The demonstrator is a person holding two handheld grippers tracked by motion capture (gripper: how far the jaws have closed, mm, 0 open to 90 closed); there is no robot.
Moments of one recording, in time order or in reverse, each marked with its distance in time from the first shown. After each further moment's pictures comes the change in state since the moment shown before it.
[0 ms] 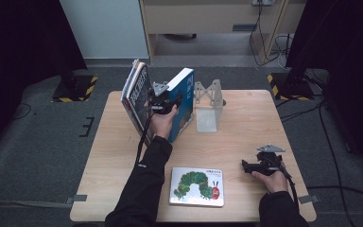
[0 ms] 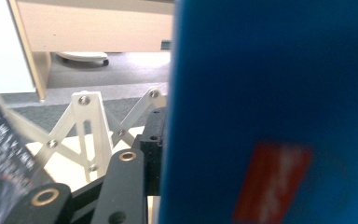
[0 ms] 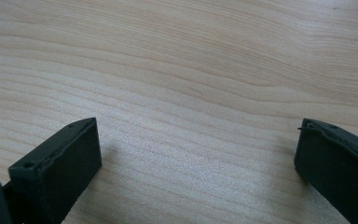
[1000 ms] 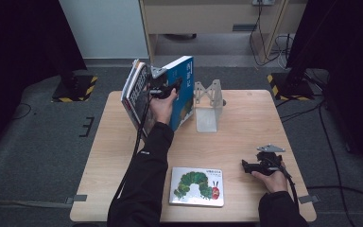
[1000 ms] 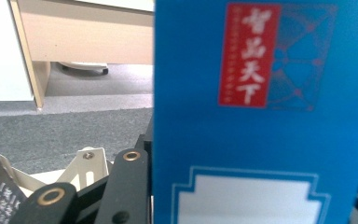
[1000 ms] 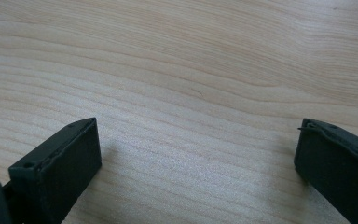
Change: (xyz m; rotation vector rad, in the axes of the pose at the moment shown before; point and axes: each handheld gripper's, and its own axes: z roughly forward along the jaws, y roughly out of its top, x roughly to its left) left arm 0.006 0.047 0.018 -0.042 -0.016 -0.056; right arm 0.000 0.000 0.000 0.001 0.002 -0.001
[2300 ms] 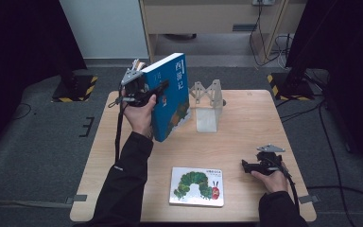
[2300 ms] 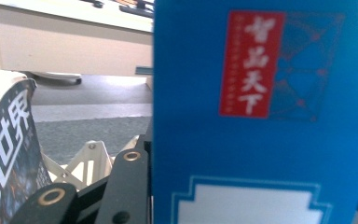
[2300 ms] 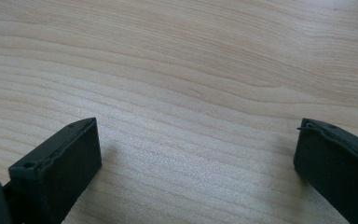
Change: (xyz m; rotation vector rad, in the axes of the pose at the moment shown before) left arm 0.004 0.031 -0.098 -0.039 -0.112 -0.023; right arm 0.000 0.000 0.000 0.001 0.000 -0.001
